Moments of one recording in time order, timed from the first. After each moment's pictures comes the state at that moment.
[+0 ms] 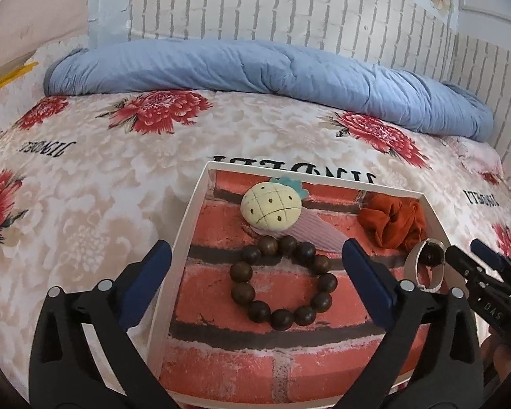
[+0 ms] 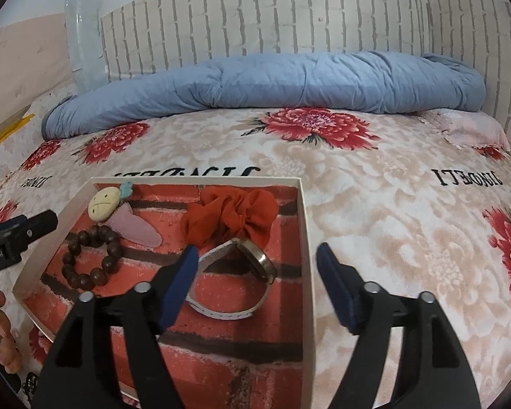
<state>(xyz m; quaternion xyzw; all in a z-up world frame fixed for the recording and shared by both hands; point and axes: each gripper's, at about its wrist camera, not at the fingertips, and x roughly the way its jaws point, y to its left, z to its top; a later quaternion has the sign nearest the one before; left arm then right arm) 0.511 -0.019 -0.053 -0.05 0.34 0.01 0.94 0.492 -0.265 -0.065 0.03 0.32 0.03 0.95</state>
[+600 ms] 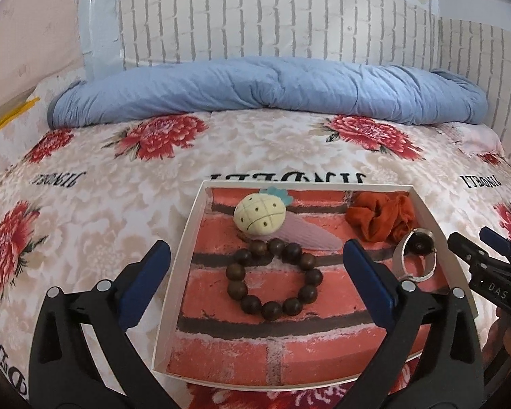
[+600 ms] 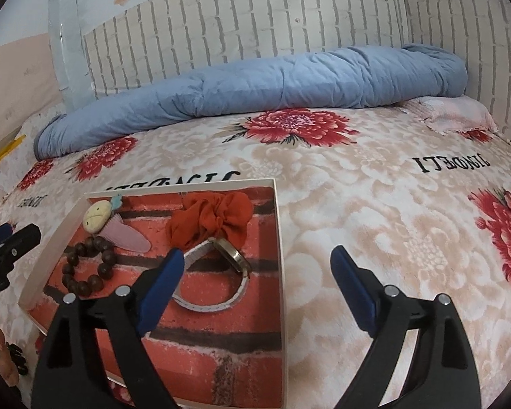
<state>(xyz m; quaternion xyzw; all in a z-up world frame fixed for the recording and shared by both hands) 0.489 -0.040 -0.032 0.00 0.32 0.01 0.95 0.481 -0.285 -0.062 0.06 0.31 0.01 0.95</state>
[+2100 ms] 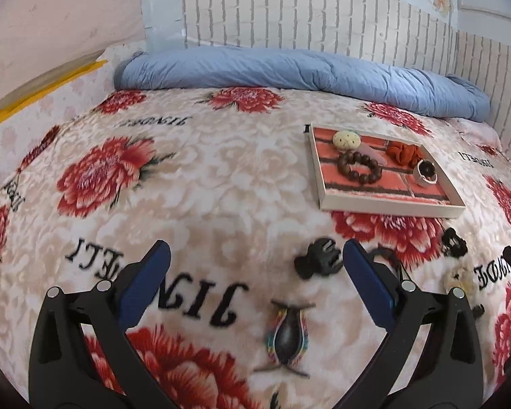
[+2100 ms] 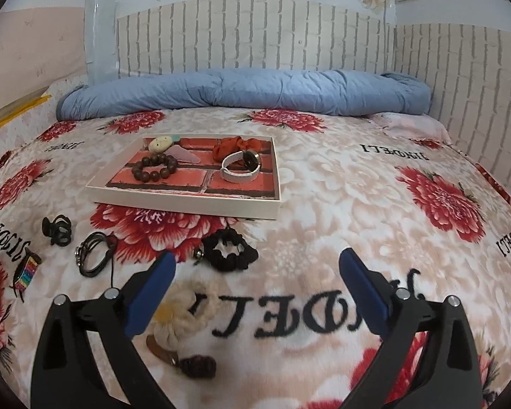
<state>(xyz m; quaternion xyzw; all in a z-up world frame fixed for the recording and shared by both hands) 0.257 0.114 -0.007 -0.02 0.35 0.05 0.94 0.238 -0.251 -0.032 -0.01 0.30 -0.02 0.95</state>
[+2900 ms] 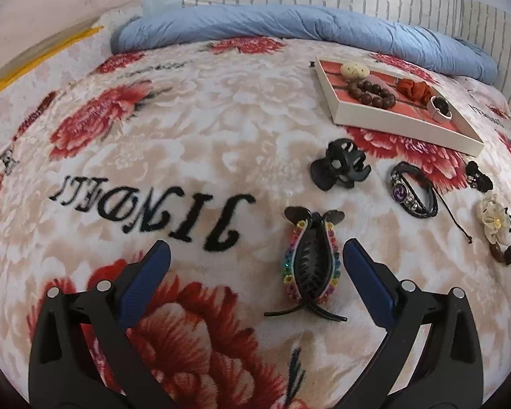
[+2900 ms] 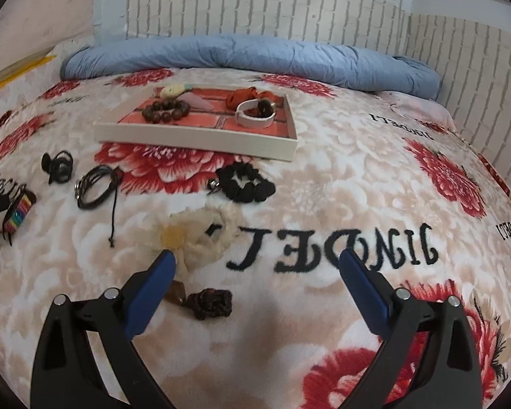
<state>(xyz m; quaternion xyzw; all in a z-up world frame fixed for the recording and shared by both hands) 0.241 0.112 -0.086 -0.01 0.42 0.06 0.91 0.216 -0.226 -0.079 -0.05 0.36 -0.01 0.93</state>
